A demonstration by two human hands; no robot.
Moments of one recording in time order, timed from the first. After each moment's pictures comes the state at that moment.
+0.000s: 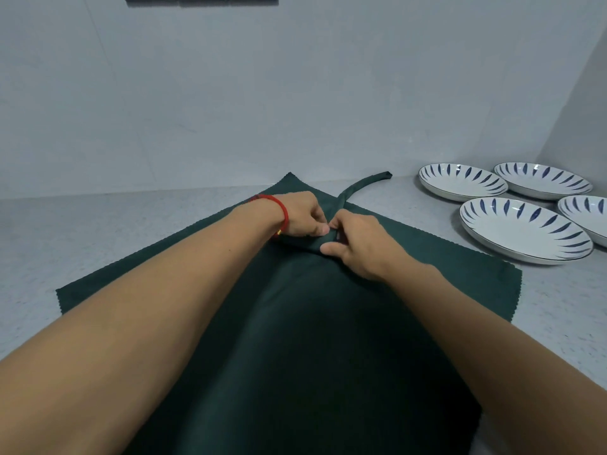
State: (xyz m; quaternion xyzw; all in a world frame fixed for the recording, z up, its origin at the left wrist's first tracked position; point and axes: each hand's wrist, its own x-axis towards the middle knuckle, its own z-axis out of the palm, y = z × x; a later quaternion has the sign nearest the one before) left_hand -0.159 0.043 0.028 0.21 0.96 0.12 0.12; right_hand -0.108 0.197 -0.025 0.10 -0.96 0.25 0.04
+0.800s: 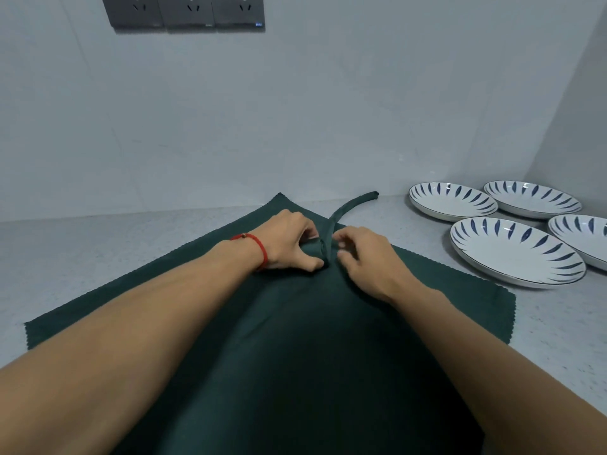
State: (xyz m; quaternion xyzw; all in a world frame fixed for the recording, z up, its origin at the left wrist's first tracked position) left_hand -0.175 0.042 0.001 0.29 0.94 0.15 -0.02; right_hand -0.127 0.233 -0.043 0.11 -0.94 0.29 0.12
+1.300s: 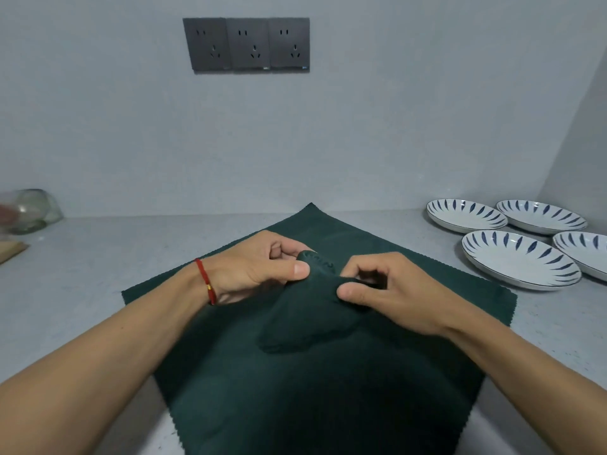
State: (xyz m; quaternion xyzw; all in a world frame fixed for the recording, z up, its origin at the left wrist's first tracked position) left_hand -0.041 -0.050 0.033 0.27 0.72 0.60 0.22; right_hand 0.003 0.201 0.027 0.32 -0.84 0.44 -0.01
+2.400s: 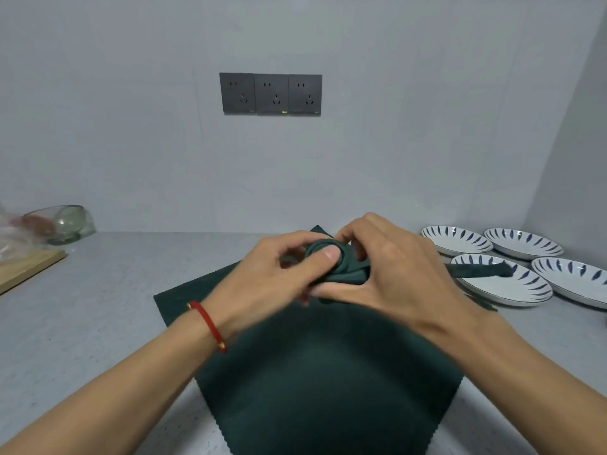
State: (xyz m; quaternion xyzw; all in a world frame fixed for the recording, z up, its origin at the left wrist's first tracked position) left_hand 0.081 -0.031 0.093 0.24 0.78 0.57 -0.06; right_hand 0.079 0.160 0.097 0.25 -0.90 0.15 0.32
